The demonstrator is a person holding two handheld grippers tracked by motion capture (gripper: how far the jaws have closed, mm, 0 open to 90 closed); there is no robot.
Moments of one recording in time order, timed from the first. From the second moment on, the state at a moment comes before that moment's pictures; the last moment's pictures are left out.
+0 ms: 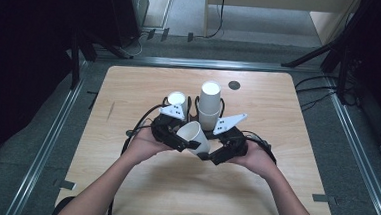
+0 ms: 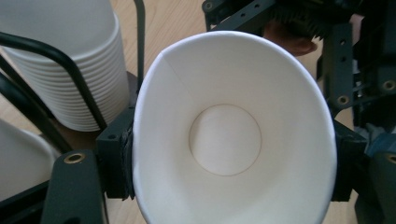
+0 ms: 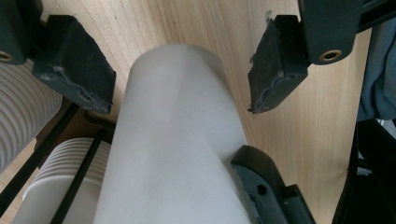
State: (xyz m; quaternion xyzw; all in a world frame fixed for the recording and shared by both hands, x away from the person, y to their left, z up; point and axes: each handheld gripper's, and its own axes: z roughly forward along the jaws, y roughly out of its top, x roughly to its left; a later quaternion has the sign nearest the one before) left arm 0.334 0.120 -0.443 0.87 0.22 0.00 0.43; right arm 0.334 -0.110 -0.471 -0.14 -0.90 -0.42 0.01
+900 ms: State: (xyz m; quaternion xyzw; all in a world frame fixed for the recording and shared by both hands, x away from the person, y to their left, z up) left arm 0.336 0.122 -0.457 0.93 0.20 0.03 0.31; right arm 0.336 -0.131 -0.472 -0.18 -0.89 -0.41 -0.03
